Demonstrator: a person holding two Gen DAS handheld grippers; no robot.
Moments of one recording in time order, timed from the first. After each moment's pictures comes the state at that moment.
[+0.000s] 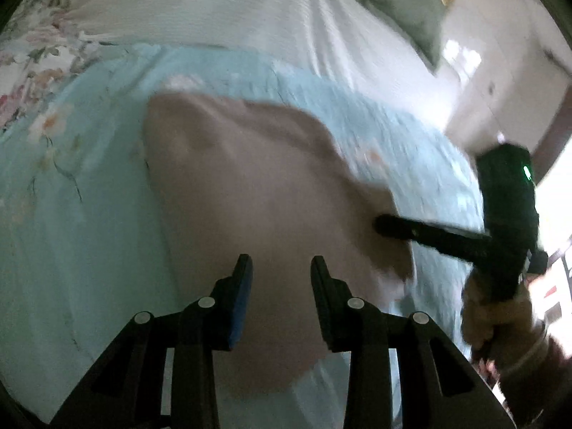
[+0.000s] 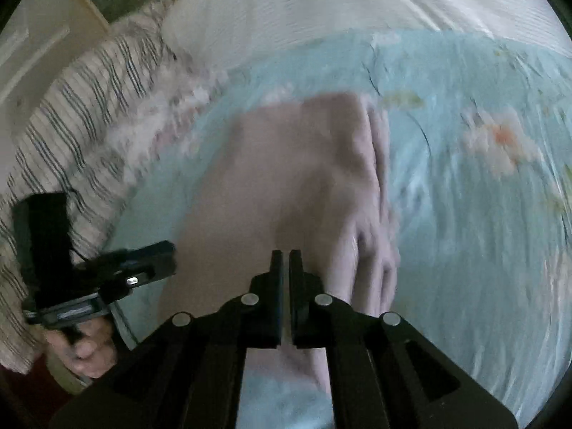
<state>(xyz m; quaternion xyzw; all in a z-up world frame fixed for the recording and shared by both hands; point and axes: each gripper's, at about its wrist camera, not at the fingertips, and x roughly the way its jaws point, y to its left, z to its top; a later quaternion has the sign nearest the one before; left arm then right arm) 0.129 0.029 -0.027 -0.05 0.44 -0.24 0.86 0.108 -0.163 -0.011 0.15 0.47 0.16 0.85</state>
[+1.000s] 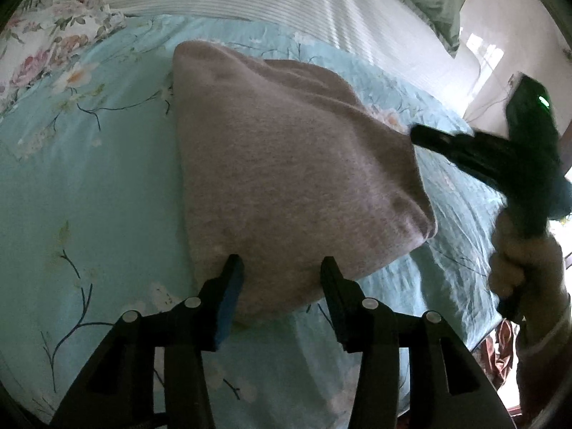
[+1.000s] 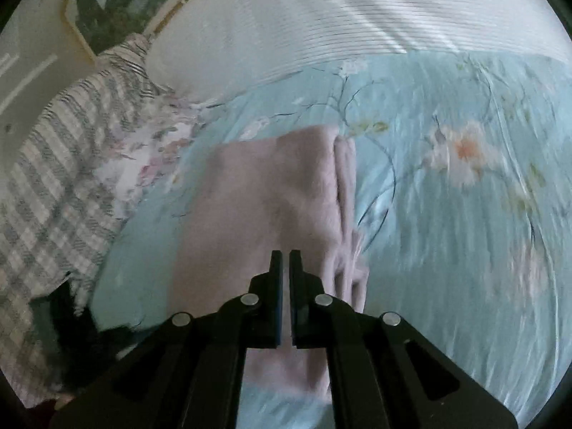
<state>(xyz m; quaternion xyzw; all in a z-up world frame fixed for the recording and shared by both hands) 0.098 0.032 -0.053 -0.06 0.46 -0.19 0.86 0.133 -0.183 0.009 0.19 0.42 0.12 0.88</state>
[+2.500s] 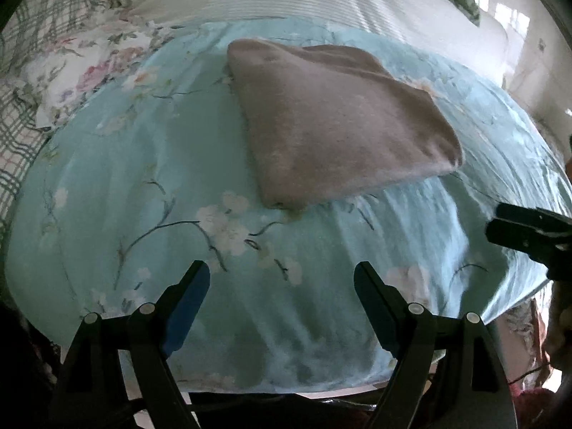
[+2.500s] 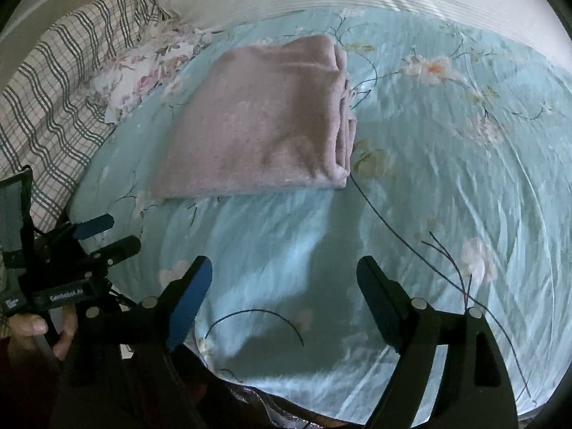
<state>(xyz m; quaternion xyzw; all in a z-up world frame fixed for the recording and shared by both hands) 0.017 0.048 -0.047 0.03 0.46 -0.08 0.88 -0.021 -0.149 -0.006 0.11 0.49 0.12 0.86</state>
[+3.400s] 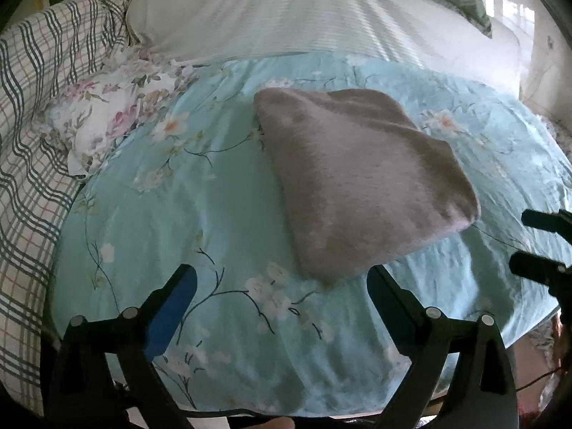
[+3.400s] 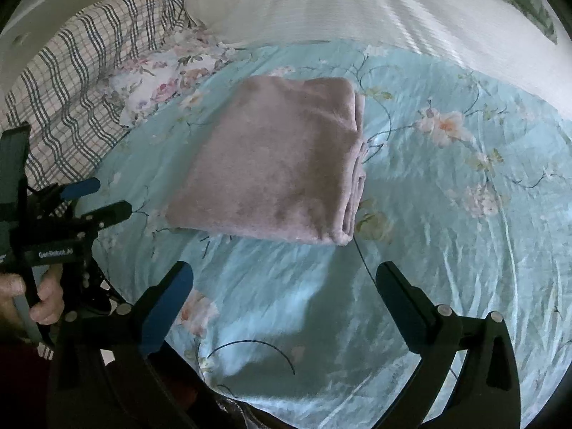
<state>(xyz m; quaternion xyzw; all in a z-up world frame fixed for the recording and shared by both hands) 0.052 0.045 0.006 0.07 0.43 -0.04 0.90 0.001 -0.144 0.027 0.06 0.46 0.15 0.87</state>
